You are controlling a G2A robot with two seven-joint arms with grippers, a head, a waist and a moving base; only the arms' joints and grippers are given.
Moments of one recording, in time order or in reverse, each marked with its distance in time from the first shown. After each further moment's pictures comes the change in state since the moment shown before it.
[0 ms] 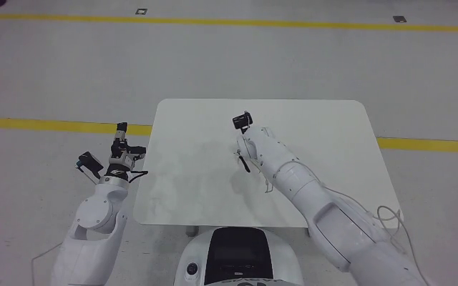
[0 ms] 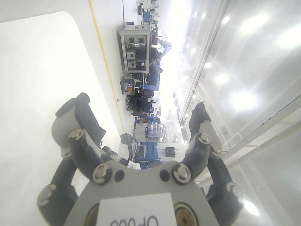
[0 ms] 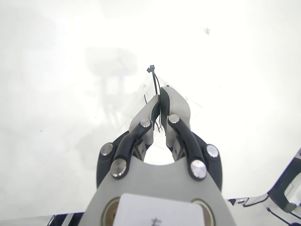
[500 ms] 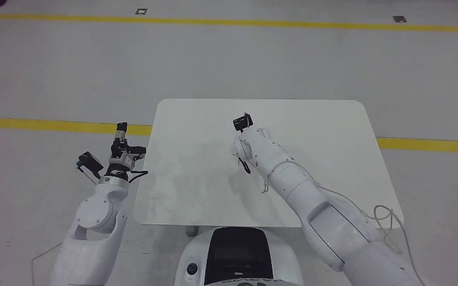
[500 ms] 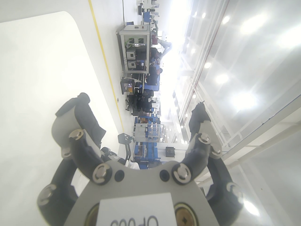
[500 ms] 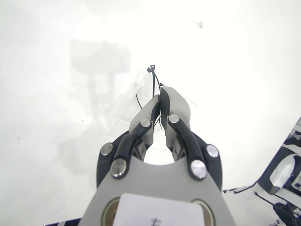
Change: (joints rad) left arm 0.000 0.000 0.000 0.000 0.000 0.000 0.000; right arm 0.010 -0.056 0.050 0.088 -0.105 0.000 0.015
